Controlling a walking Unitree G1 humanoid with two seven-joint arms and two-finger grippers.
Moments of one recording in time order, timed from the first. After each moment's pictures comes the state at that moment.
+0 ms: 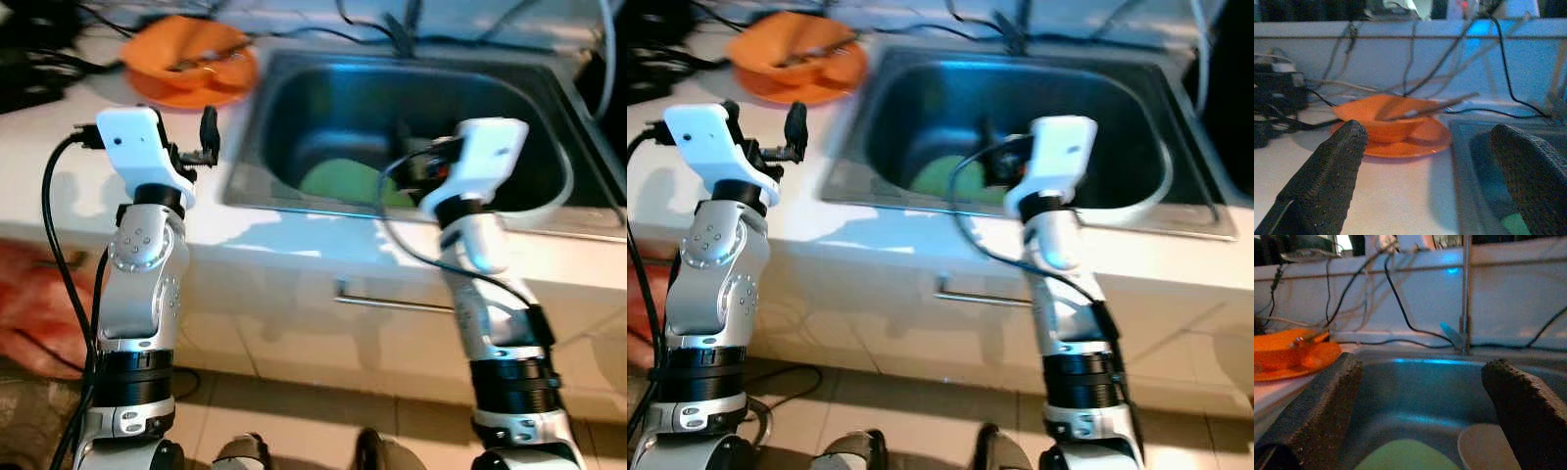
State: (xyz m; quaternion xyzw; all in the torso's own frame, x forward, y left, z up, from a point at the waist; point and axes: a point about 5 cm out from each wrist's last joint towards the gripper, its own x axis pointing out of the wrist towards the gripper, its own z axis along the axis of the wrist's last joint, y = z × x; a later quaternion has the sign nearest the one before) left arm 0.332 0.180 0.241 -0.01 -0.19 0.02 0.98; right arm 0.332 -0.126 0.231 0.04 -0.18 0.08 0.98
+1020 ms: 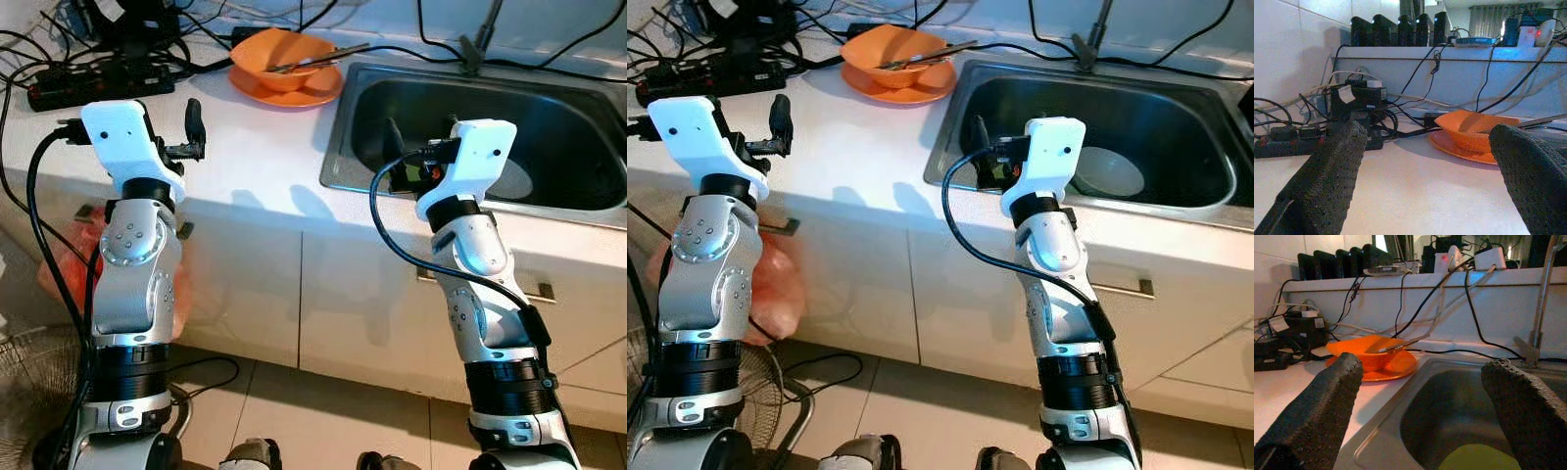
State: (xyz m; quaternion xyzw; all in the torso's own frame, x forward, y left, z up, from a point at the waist) left arm 0.334 0.187 0.245 0.00 -0.19 0.05 0.98; right arm 0.331 -0.119 0.228 0.04 -0.18 0.08 0.98
